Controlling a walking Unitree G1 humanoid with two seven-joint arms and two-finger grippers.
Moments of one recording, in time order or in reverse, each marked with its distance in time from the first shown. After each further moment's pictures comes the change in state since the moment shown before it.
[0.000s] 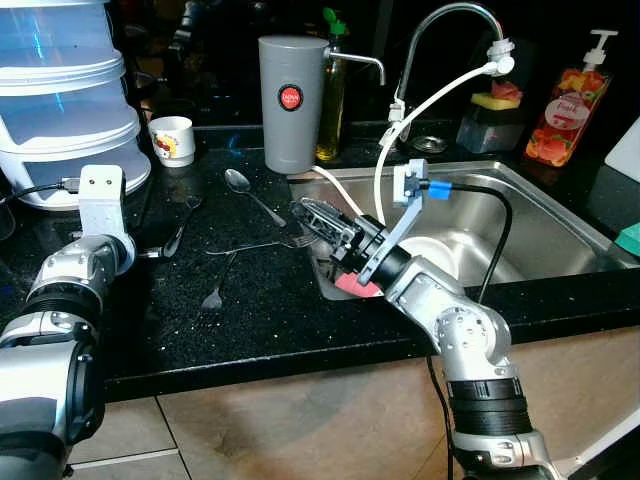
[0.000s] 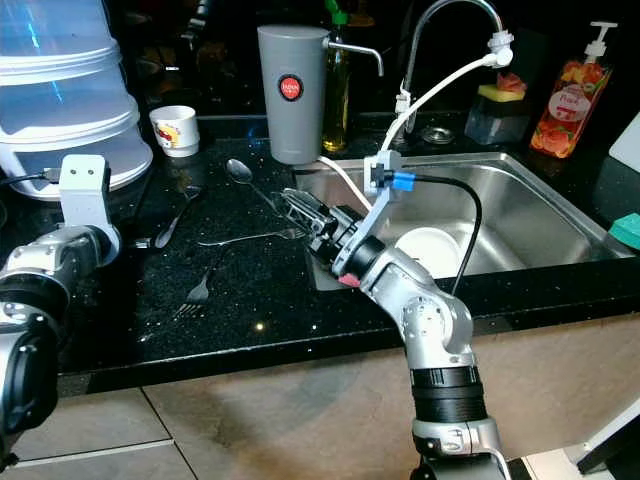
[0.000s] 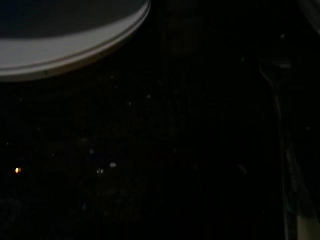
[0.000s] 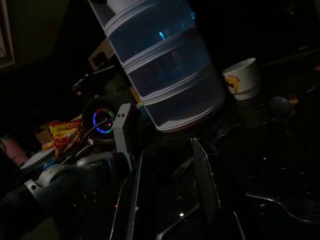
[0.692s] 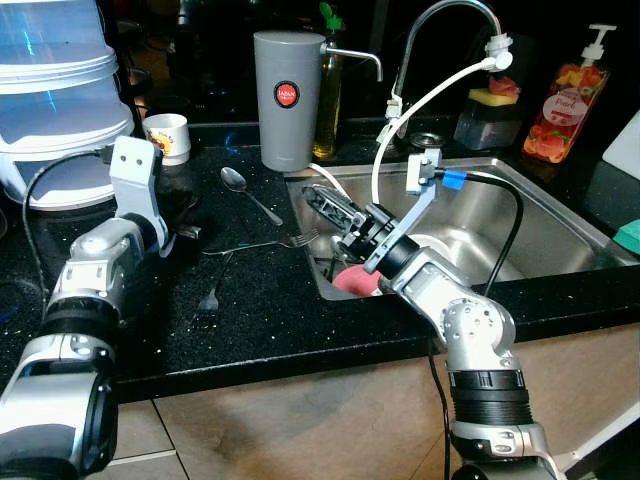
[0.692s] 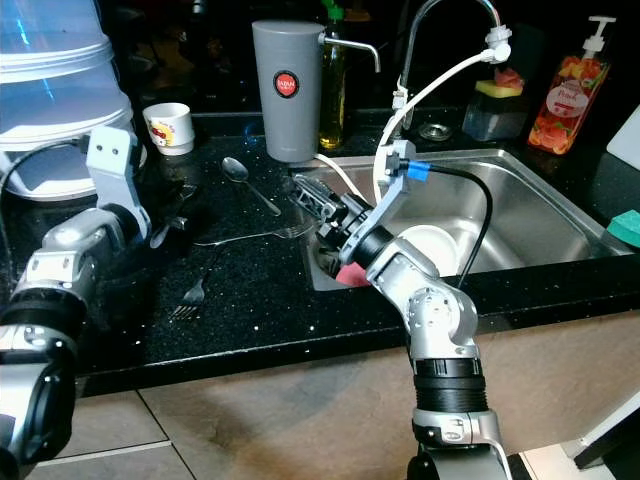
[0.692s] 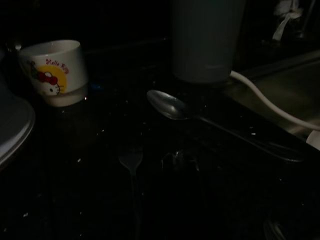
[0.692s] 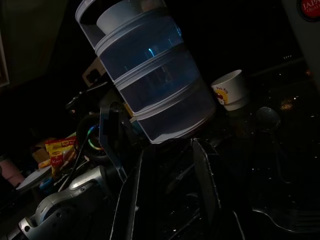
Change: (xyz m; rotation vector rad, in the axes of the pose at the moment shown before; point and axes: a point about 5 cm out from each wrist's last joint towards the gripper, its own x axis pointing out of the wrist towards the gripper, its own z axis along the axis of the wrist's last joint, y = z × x) left arm -0.014 -0.043 0.025 0.116 -0.356 -0.375; right arm 0.002 -0.004 0.010 0.035 -0.053 -0.028
